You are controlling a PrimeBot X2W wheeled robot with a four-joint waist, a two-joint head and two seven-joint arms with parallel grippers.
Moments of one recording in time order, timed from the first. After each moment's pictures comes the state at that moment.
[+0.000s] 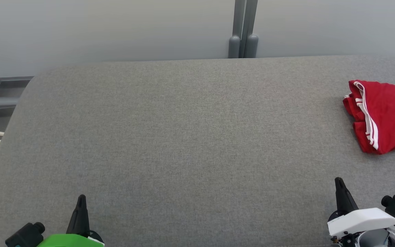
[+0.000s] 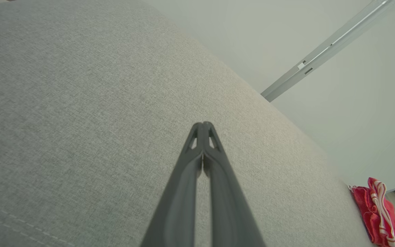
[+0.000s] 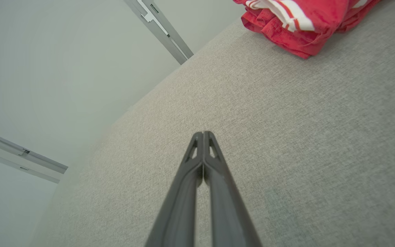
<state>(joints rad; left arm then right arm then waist) 0.05 0.05 0.03 0.26 -0.75 -0.12 -0.10 -0.01 -0.04 -0.09 0.32 0.68 0.13 -0.12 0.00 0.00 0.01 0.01</state>
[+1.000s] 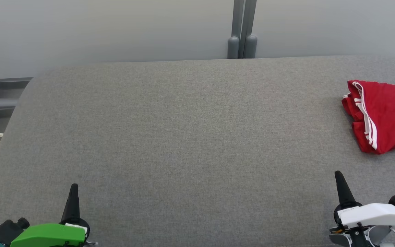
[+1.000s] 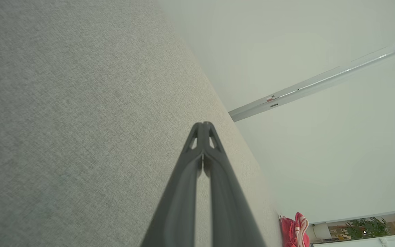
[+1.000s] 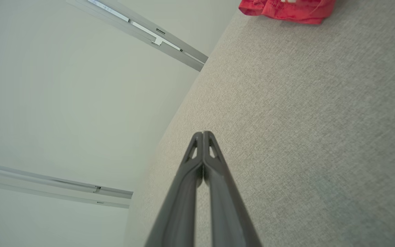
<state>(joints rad) 0.01 0.05 0.08 0.23 -1.10 -0.11 0.01 -0.01 -0.04 -0.08 0.25 1.07 0.13 -0.05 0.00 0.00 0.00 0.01</state>
